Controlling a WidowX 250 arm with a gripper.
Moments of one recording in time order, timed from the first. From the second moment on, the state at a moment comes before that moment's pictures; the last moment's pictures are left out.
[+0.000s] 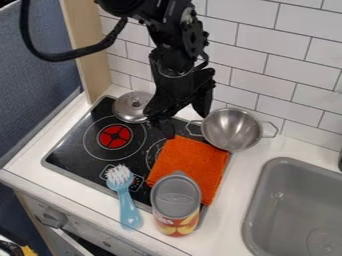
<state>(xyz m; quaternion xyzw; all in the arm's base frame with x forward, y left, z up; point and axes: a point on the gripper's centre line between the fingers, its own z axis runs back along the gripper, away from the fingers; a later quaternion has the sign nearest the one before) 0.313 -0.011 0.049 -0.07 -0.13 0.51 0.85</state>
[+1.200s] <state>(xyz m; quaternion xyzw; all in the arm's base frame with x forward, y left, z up) 0.354 -0.092 -0.023 -0.03 -0.10 0.59 0.80</state>
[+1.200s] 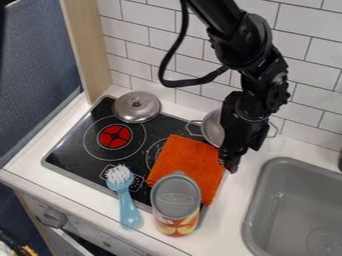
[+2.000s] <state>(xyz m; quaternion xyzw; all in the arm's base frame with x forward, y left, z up) 0.375 -0.074 -0.026 -0.05 -0.12 0.65 0.75</state>
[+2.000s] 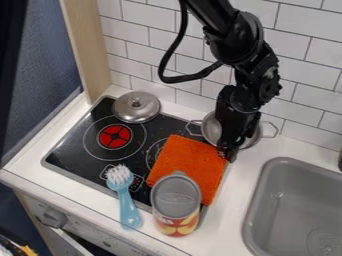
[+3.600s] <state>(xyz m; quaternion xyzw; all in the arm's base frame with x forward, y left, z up) 0.357 -0.060 -0.016 -0.04 -0.12 0.64 0.76</state>
